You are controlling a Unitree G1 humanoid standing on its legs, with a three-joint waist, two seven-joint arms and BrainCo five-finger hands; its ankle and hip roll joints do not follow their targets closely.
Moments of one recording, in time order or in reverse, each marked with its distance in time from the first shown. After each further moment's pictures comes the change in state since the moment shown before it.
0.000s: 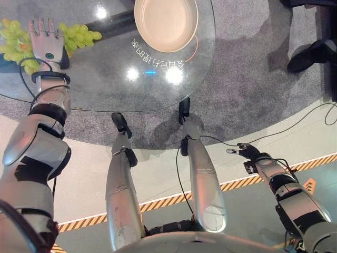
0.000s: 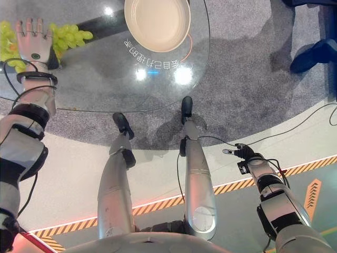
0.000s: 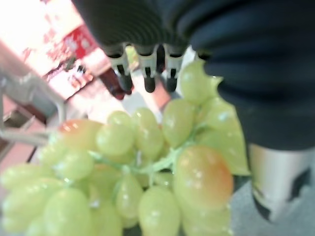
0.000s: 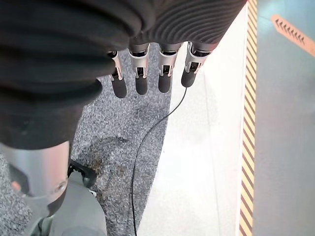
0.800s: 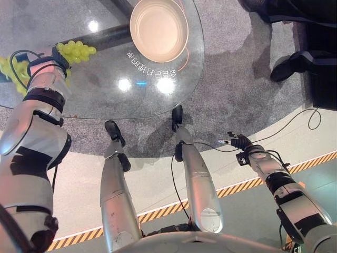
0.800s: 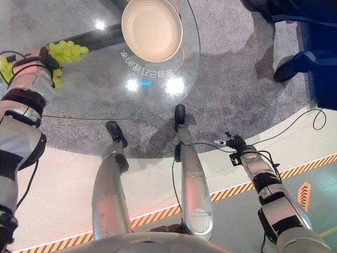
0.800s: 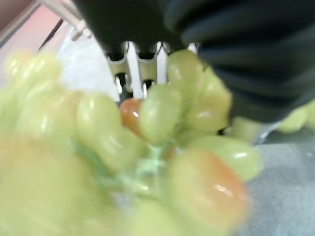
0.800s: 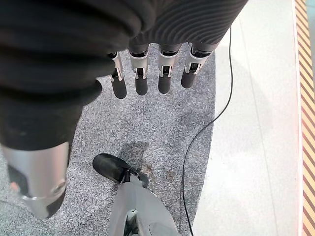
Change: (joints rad) left arm -0.092 -0.010 0.017 0.022 -0.346 0.074 -0.494; right arm 0.034 -0.004 0.002 -0.247 0.059 0.055 -0.023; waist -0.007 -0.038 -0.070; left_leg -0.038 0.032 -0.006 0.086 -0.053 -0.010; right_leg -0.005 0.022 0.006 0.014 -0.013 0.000
